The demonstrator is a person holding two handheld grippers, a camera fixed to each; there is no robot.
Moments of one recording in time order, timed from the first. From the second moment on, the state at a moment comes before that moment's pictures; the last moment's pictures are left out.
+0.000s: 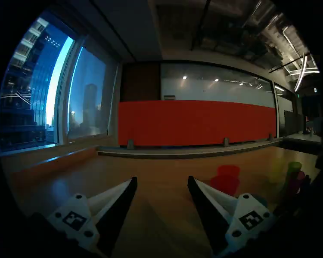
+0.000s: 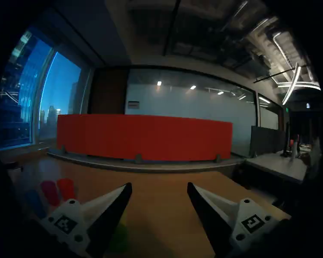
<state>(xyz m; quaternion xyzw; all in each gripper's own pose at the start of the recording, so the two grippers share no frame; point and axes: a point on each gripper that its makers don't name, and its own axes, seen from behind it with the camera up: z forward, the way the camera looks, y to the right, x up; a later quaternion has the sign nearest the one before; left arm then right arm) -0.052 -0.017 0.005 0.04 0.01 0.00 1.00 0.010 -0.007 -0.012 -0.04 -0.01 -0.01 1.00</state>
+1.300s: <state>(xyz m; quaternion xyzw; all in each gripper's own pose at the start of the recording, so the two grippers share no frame) -0.052 -0.018 0.005 0.04 0.01 0.00 1.00 -0.038 -0.011 0.002 -0.01 0.03 0.01 1.00</state>
